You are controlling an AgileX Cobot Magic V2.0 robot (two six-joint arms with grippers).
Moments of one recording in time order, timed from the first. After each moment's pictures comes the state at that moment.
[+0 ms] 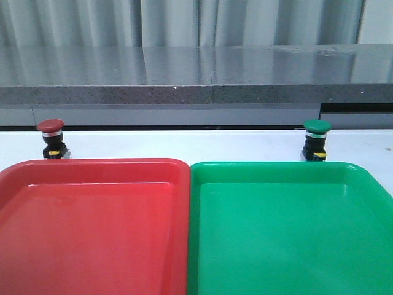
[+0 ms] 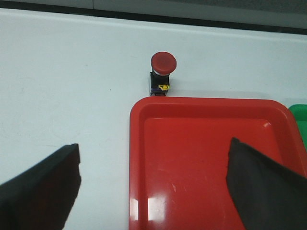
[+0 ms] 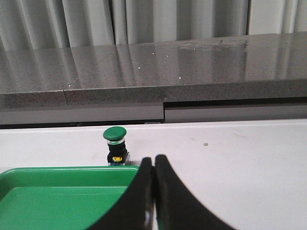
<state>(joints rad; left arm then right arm) -0.08 0.93 -0.83 -0.07 0.70 -0.08 0.01 -0.01 0.03 -0.01 0.05 0.10</state>
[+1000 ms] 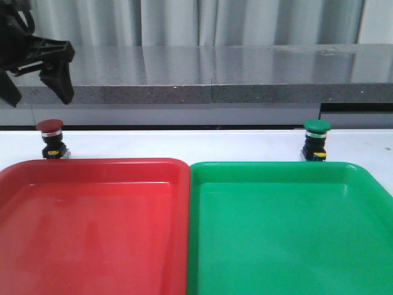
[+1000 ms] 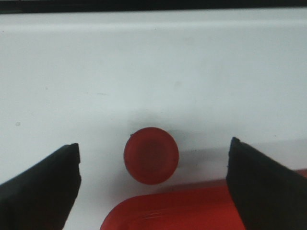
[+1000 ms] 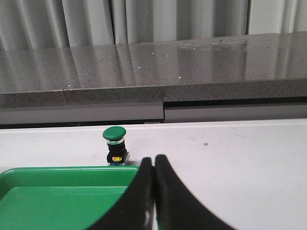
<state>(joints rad) -0.15 1.78 -1.33 -0.07 0.61 -0.04 0.01 -0.01 0.03 -0.01 0.05 0.10</state>
